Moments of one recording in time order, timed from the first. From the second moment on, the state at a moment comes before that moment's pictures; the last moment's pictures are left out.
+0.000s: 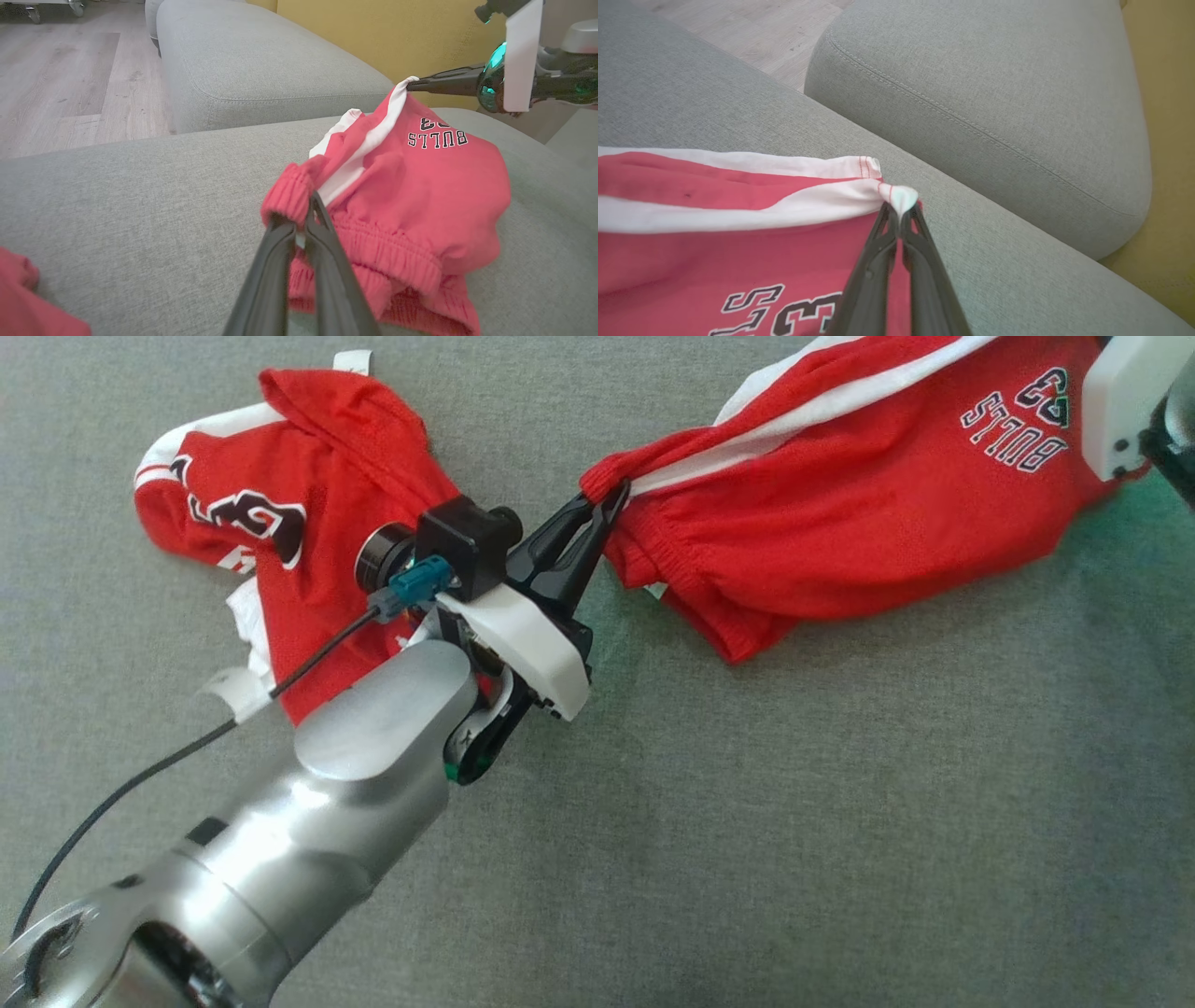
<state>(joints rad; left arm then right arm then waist) -0.93 0.19 -1.09 0.58 -0.88 -0.03 -0.20 -1.21 -0.52 0.89 0.97 0.56 0.13 0.15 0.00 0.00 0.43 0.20</state>
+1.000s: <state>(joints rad) -0.75 0.28 -0.88 0.53 -0.89 0.10 -0.25 -1.11 -0.41 0.83 1.10 0.74 0.13 -0.24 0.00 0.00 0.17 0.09</state>
